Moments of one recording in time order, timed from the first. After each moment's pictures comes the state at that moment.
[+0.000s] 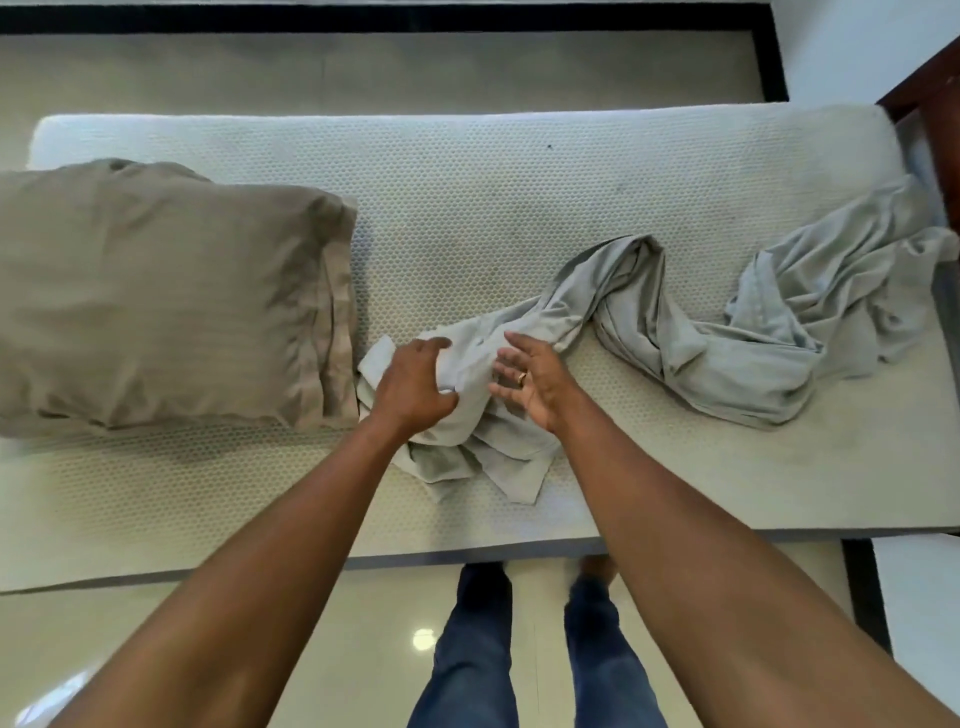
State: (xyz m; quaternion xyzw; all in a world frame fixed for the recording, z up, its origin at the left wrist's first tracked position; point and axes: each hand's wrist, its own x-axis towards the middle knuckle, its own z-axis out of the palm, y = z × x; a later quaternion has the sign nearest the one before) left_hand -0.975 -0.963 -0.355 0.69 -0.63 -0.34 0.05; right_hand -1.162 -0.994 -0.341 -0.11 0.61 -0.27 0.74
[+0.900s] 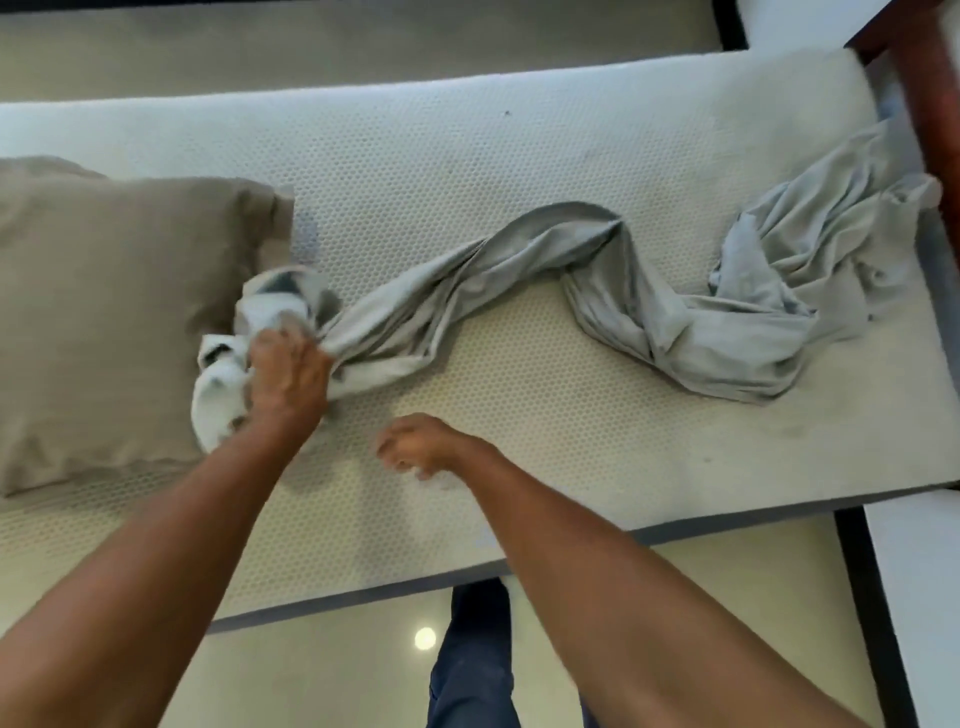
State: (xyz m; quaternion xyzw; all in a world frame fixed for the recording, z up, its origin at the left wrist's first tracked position) left_hand -0.905 -1.009 -0.380 0.64 -0.72 0.04 -0.27; right_hand -1.083 -0.956 -0.406 -0.41 0.55 0.09 0.72
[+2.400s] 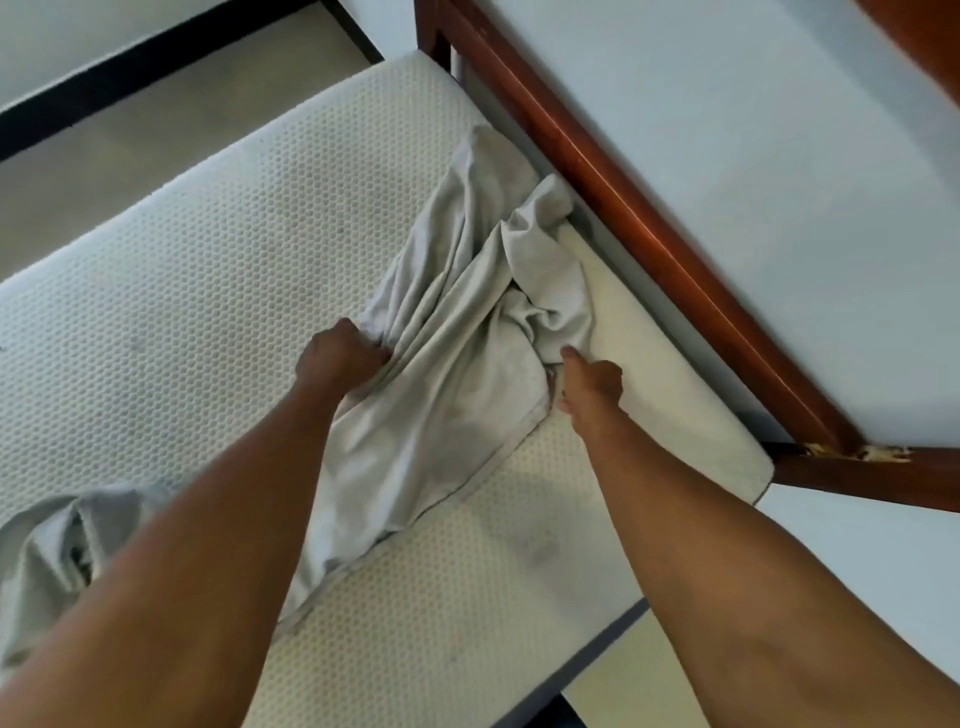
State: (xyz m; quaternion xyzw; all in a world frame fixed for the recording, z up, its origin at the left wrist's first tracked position) left_hand -1.586 -1.266 -0.507 0.63 -0.70 -0.31 -0.15; right_hand -1.830 -1.085 -0.554 0.10 0.88 -0.30 0.36
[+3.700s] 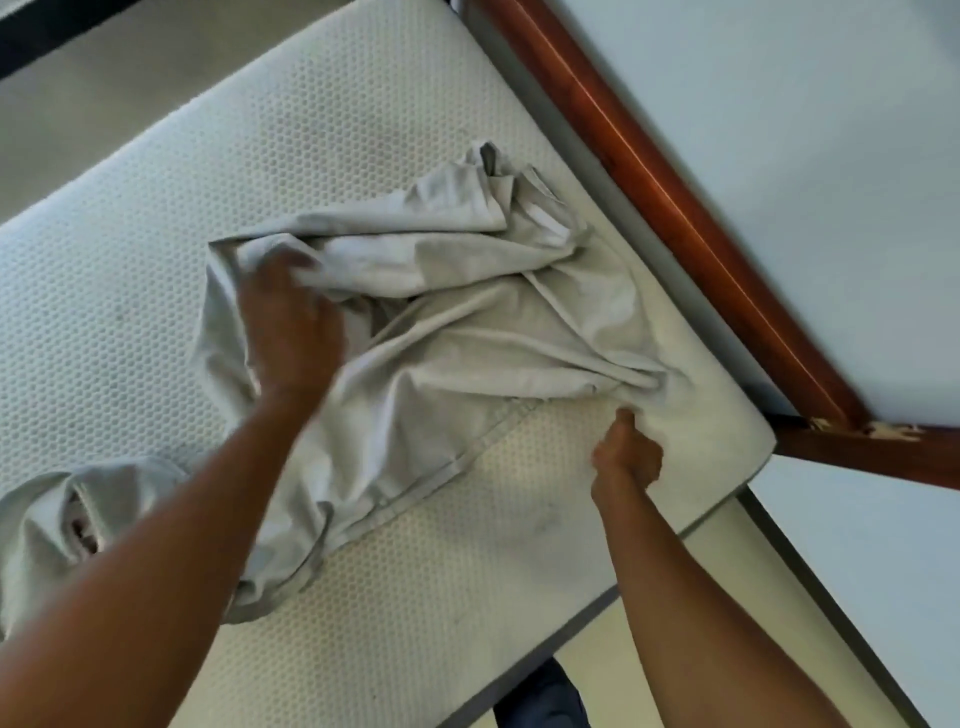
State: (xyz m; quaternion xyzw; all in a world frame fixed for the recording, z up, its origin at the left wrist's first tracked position) left_hand -1.547 -1.251 -0.496 0.55 -0.77 -0.20 0.24; right_hand -1.797 -0.969 -0.575 0.27 0.87 -0.33 0.23
